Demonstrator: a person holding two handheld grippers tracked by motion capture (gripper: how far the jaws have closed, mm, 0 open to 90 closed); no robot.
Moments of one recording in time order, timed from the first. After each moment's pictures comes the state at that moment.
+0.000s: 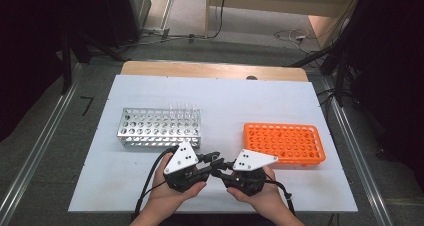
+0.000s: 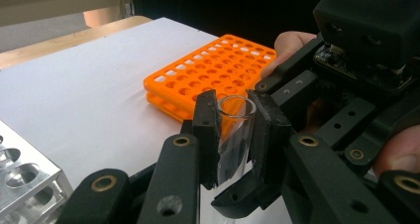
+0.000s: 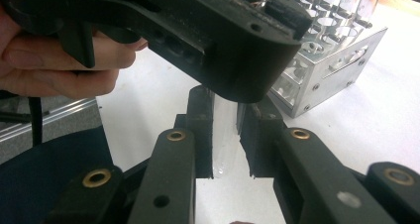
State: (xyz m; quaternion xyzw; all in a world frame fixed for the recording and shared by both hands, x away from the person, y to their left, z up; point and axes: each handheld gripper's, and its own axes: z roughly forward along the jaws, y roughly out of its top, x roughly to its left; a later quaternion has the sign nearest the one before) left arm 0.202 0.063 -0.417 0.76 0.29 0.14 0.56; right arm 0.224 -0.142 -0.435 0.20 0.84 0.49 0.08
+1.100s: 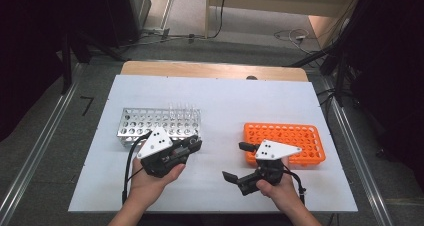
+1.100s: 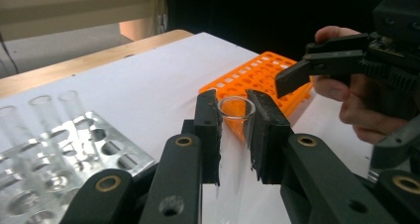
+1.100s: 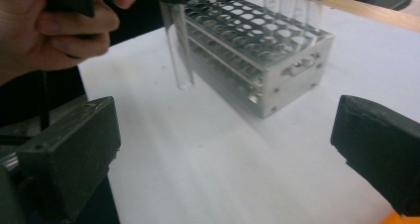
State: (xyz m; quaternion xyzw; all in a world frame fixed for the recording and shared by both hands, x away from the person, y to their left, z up) left arm 0.219 0.116 -0.401 0.73 0.33 0.18 0.57; right arm 0.243 -0.183 -0.423 0.23 0.82 0.52 0.07
